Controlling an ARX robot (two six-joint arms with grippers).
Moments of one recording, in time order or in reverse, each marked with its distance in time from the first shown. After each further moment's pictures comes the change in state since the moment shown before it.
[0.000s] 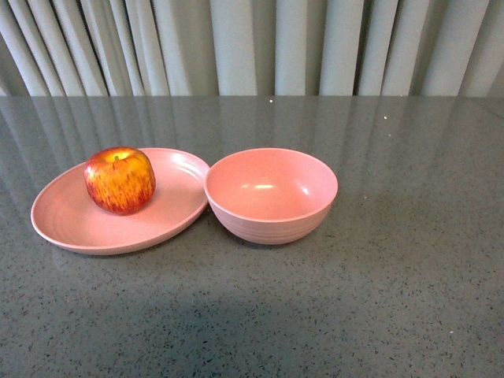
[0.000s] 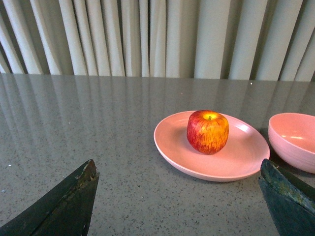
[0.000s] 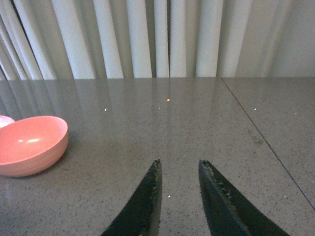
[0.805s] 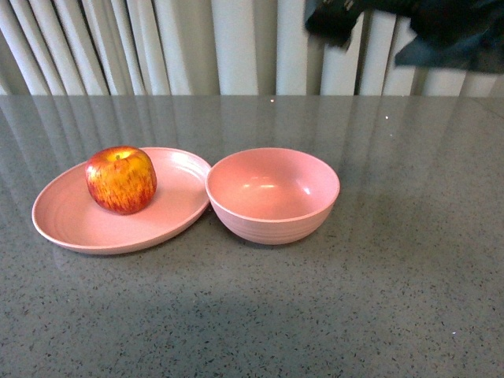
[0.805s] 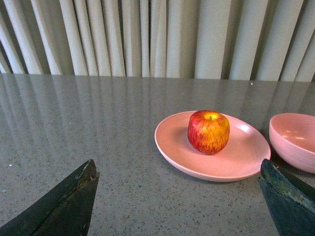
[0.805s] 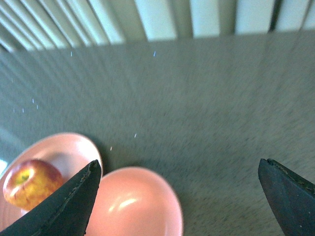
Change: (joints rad) left arm 0.000 0.000 0.000 0.000 0.000 0.000; right arm 0.205 1.492 1.018 0.066 -0.142 0.263
